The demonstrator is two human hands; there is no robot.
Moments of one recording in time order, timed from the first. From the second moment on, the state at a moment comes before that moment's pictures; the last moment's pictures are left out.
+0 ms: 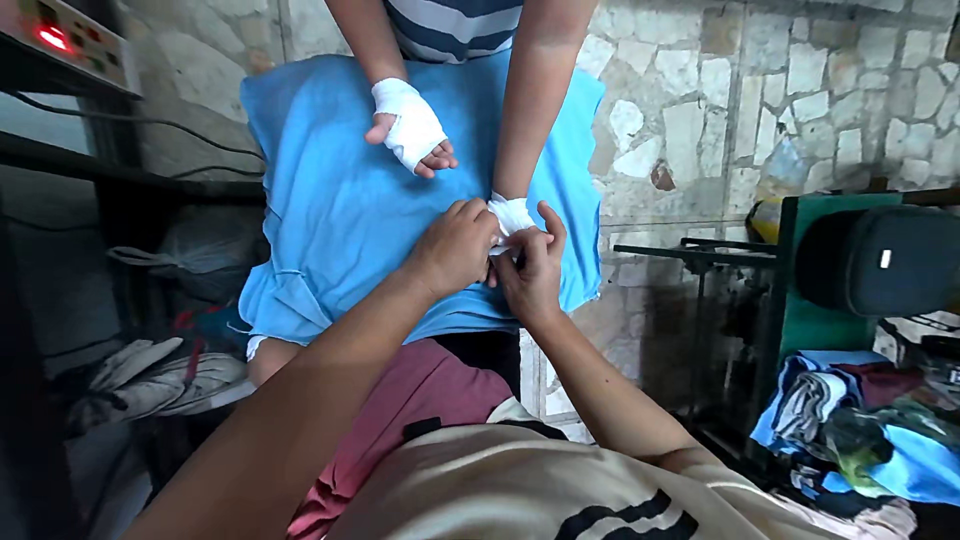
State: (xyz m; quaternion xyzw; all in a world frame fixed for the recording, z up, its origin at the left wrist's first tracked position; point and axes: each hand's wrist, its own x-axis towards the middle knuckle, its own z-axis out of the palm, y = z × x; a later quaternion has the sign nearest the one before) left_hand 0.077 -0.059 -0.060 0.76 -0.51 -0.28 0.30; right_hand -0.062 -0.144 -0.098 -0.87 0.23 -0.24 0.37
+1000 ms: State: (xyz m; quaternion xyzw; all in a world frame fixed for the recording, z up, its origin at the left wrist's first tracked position) left_hand 0.063 -0.067 -0.045 0.79 -0.30 -0.38 0.37; right_hand -0.038 -0.150 -0.100 -0.83 0.35 -0.24 0.36
